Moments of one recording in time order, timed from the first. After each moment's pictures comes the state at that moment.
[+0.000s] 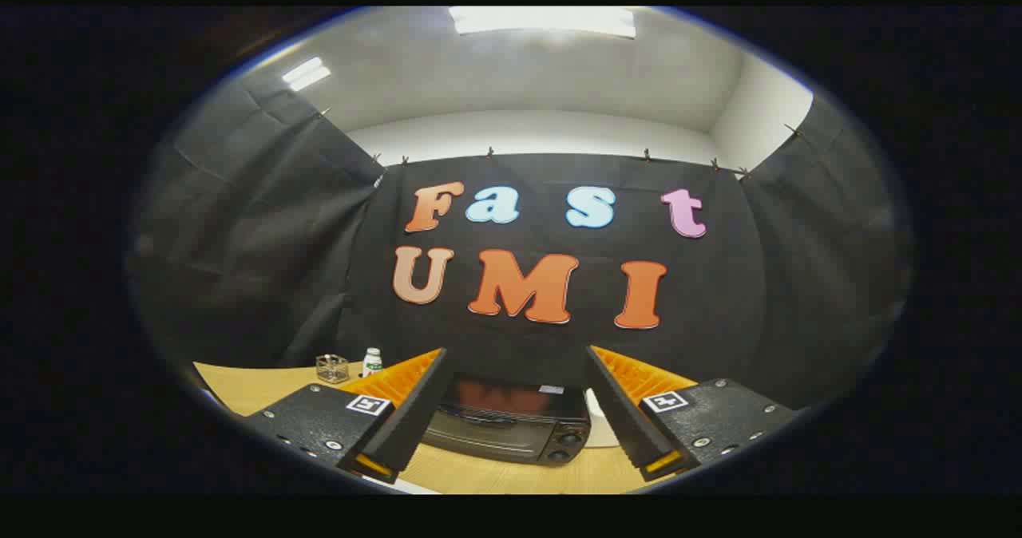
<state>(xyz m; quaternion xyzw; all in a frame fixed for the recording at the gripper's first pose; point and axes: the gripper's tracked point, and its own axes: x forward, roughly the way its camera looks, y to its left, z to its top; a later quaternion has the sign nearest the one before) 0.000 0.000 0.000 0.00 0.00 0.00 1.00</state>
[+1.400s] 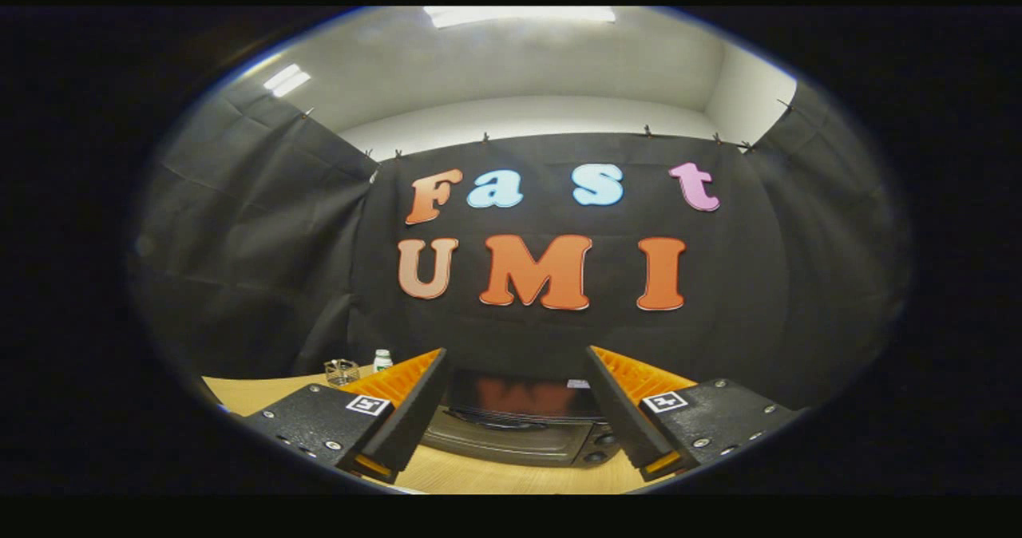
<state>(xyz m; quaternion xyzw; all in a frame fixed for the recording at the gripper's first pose) 0.065 0.029 -0.066 0.05 0.06 0.02 1.00</state>
